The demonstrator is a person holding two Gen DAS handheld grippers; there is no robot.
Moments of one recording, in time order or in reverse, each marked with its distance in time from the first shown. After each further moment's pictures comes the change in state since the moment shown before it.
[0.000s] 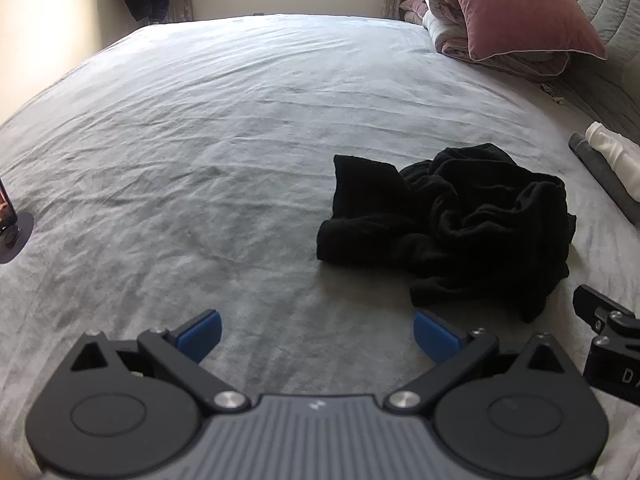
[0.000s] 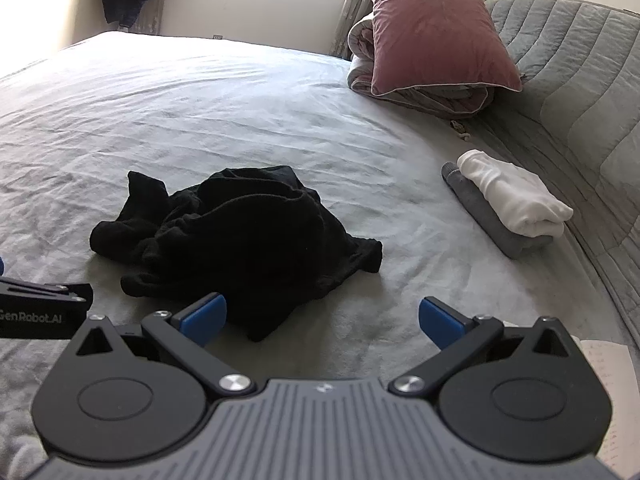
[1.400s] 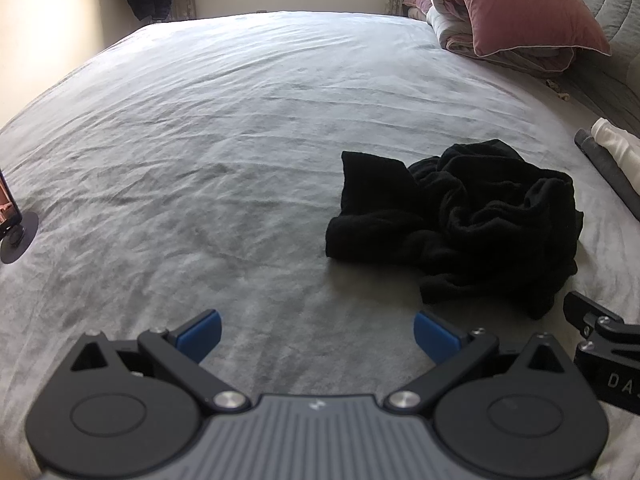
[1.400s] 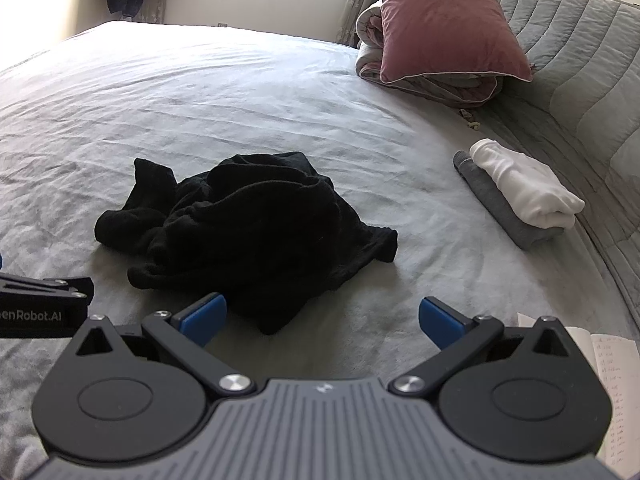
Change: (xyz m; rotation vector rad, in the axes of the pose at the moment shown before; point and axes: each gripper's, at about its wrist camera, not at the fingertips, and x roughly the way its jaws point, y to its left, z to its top) left arm 0.002 0.003 0.000 0.003 0.010 0.016; right arm 0.006 0.008 0.000 -0.010 0.033 0.019
